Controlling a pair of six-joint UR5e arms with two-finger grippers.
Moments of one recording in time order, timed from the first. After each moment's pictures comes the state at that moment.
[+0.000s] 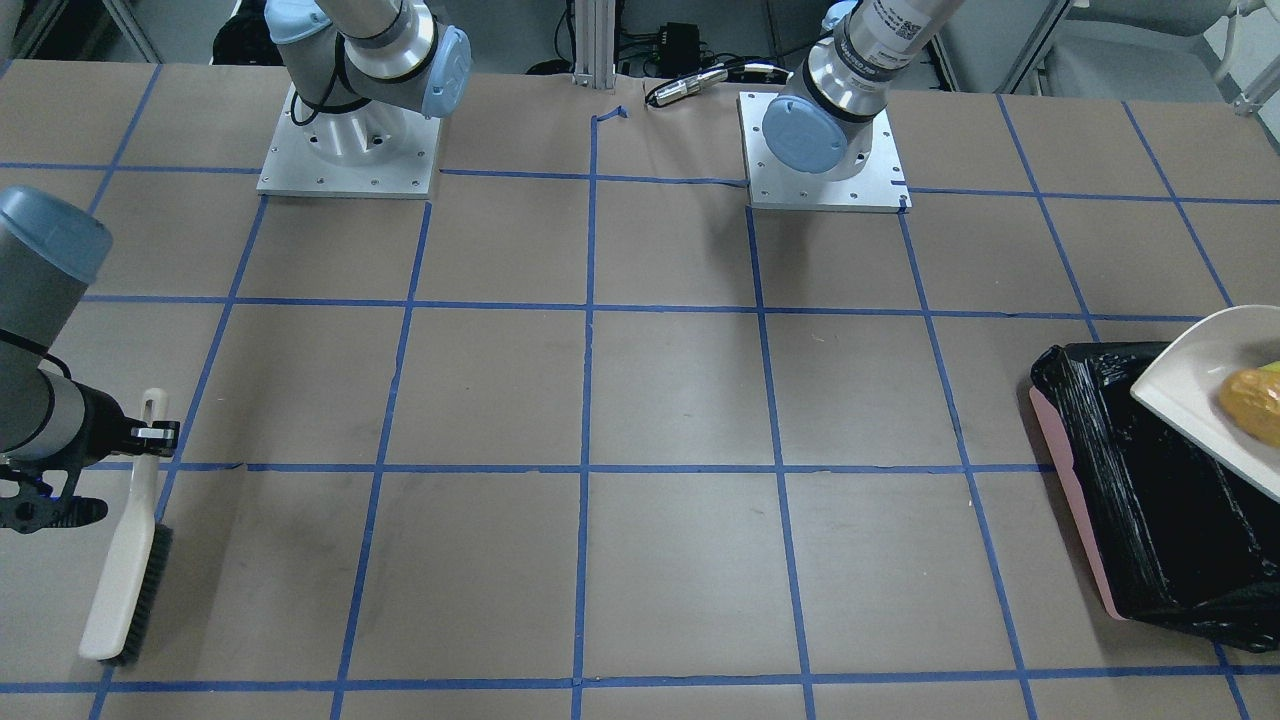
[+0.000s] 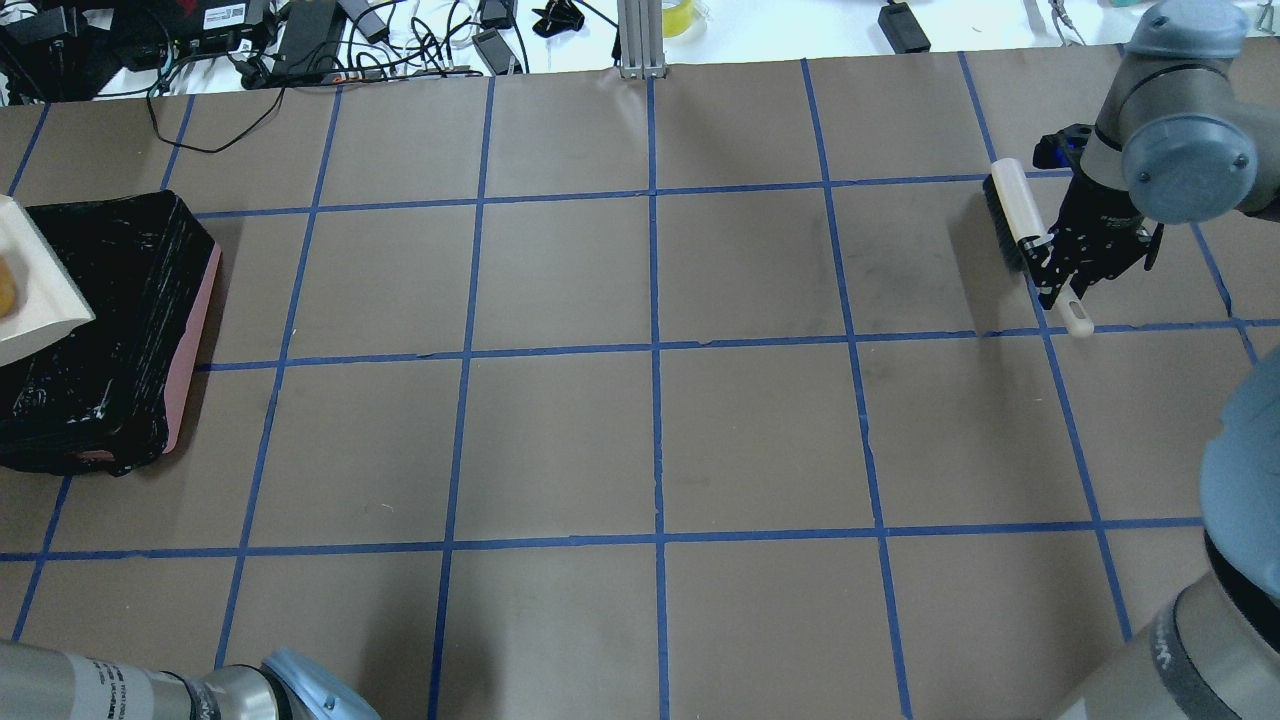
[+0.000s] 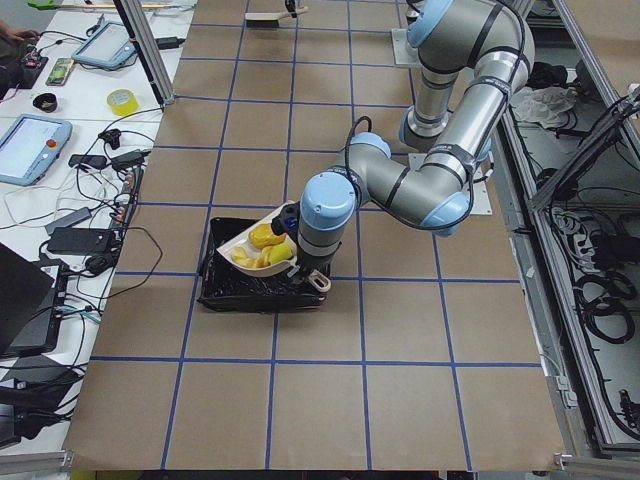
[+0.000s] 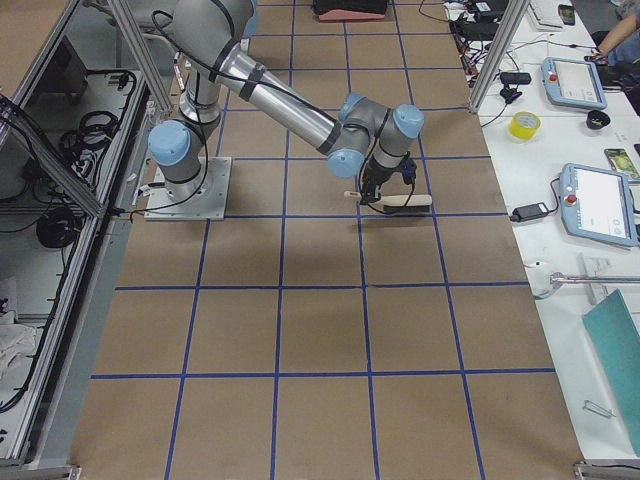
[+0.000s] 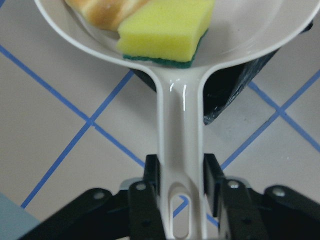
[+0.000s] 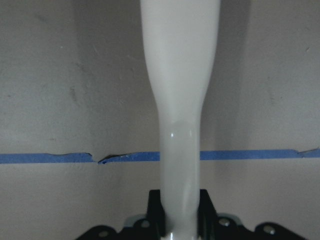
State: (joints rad) left arm -0.55 -1.90 -1.33 -1.44 1.53 1.86; right arm 1.23 -1.13 1.65 -1.89 -1.71 -0.34
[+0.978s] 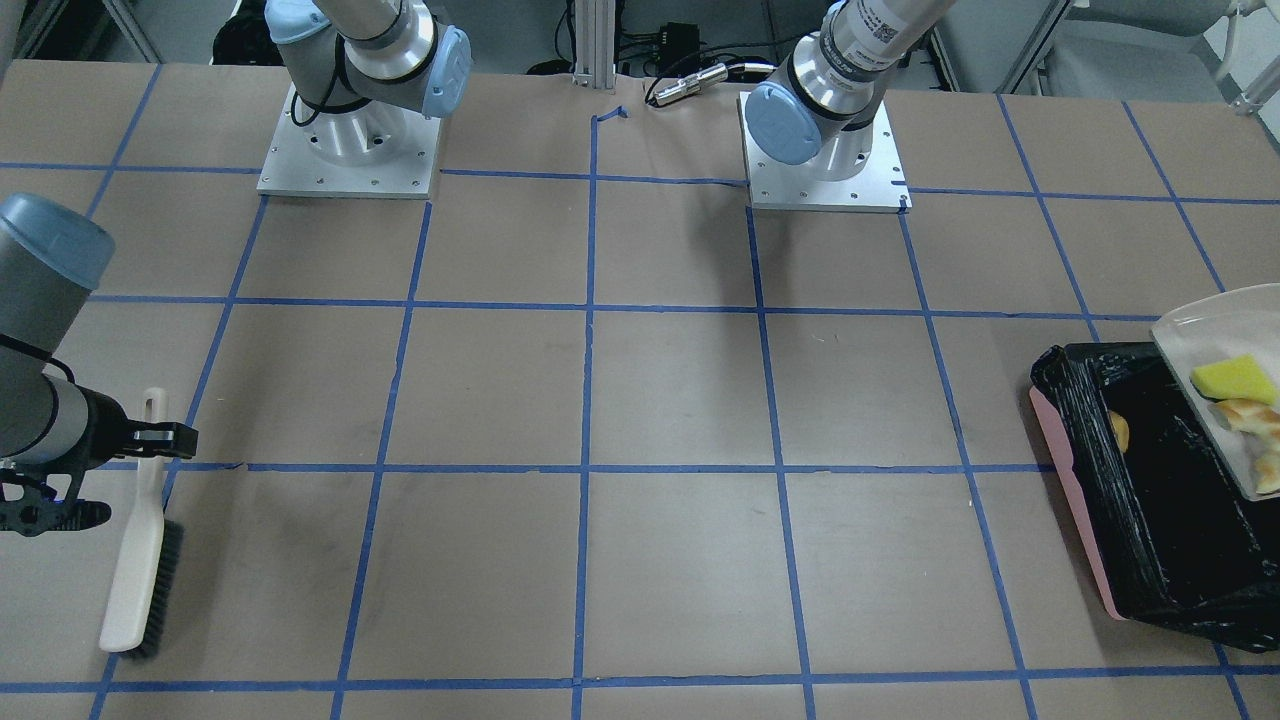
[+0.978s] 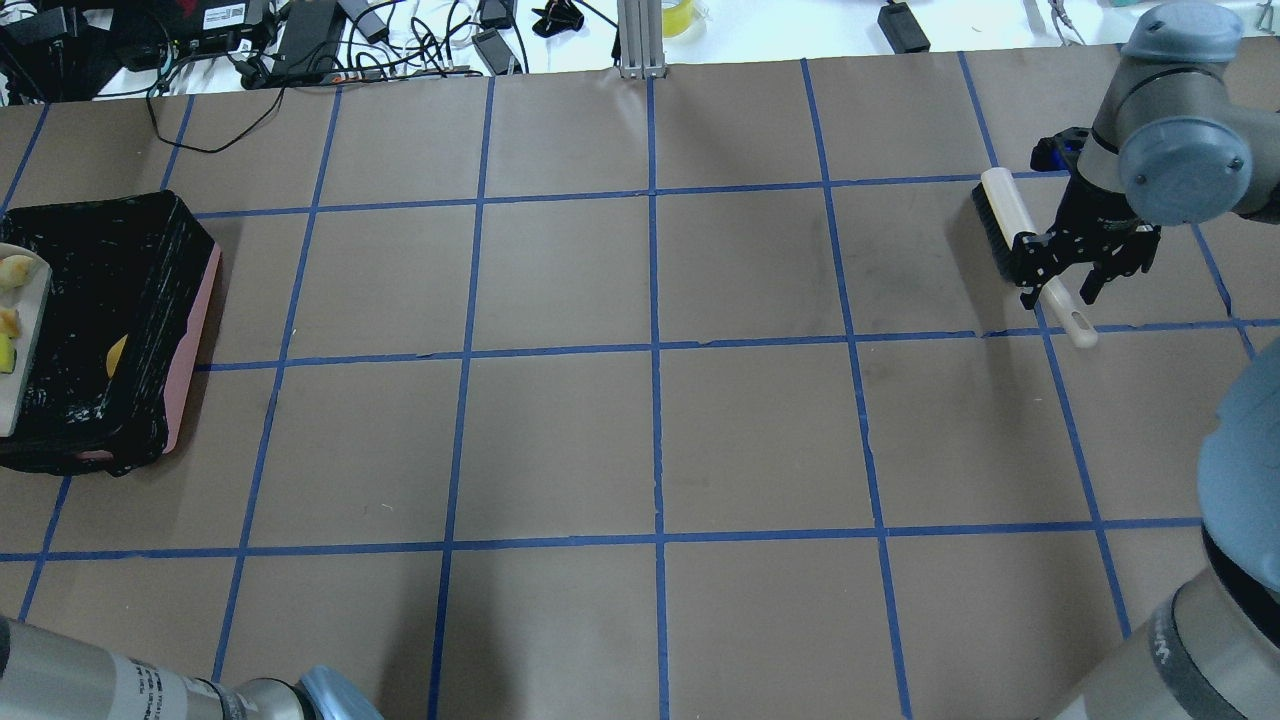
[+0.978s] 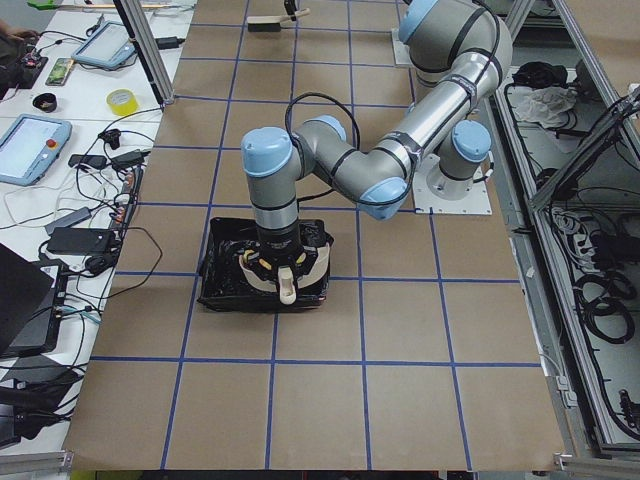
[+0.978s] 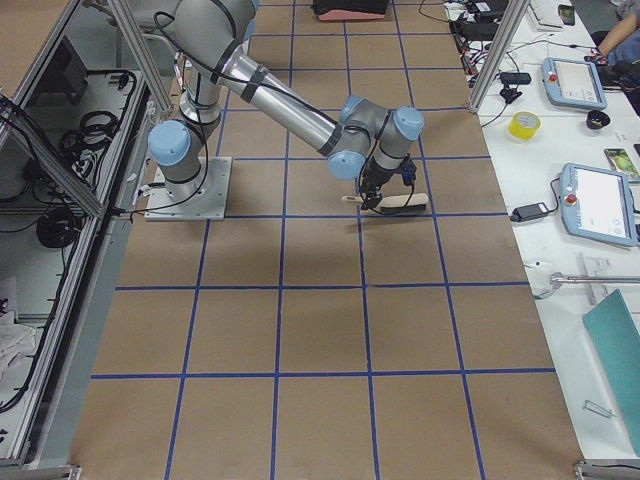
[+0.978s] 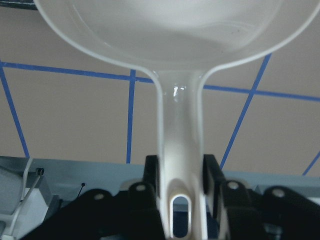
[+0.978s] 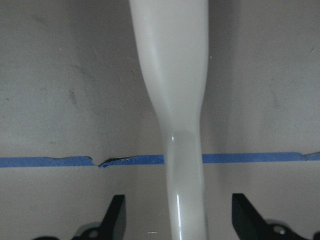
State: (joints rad) left arm -0.74 -1.94 -1.31 -1.19 1.91 2.34; right arm 1.23 -1.13 1.65 -1.89 -1.71 -0.34
